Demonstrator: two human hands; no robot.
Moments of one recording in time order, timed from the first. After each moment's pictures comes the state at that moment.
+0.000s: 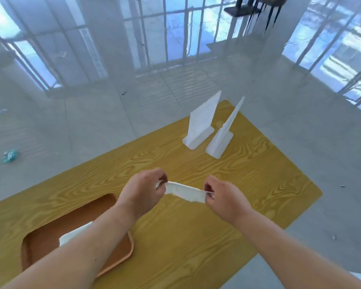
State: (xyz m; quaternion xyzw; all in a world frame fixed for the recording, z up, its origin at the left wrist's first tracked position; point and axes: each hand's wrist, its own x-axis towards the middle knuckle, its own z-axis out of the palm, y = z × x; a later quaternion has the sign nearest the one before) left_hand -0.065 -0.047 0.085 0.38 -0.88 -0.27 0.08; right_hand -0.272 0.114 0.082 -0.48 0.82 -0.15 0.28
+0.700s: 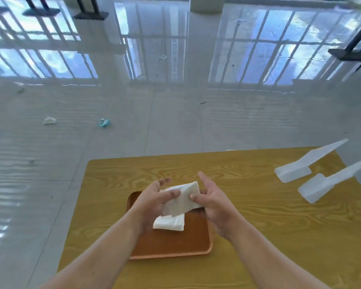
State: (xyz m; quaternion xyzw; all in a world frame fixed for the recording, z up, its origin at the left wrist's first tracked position) left_hand 0.197 -0.071 0.111 0.54 -0.32 -0.74 0.26; right_hand -0.001 -0.029 0.113 -0.28 0.55 -0.40 0.67
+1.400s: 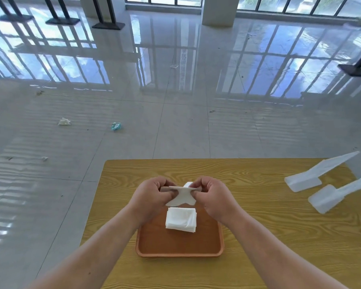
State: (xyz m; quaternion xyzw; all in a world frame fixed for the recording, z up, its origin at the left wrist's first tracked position) left_hand 0.247 -0.064 0.150 0.59 -0.57 -0.51 0.26; right_hand 0.040 -0.043 0.147 -0.51 0.62 -0.33 0.49
